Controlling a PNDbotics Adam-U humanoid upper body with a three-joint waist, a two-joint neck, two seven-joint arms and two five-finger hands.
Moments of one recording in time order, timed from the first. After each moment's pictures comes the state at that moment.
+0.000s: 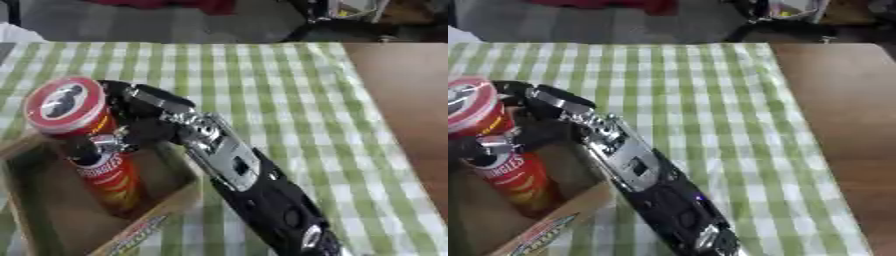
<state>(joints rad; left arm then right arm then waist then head) -0.16 0.40 0.15 -1.84 0.25 0.11 0.51 -0.82 -0.01 0.32 -1.45 0.02 0.21 0.39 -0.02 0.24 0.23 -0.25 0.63</state>
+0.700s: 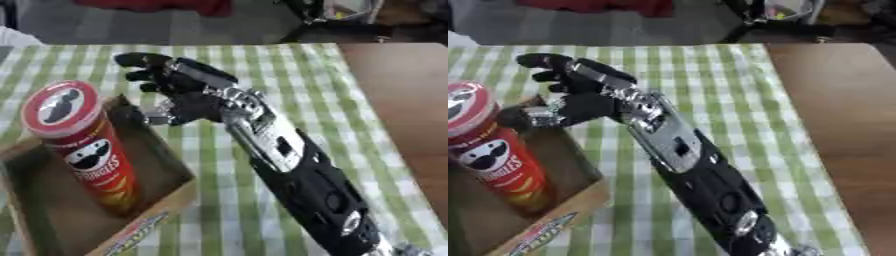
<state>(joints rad) -0.15 0.41 0.15 -1.84 0.25 0.11 0.51 -0.78 -0.17 0.27 -1.59 -0.11 0.26 0.36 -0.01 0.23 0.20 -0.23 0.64</state>
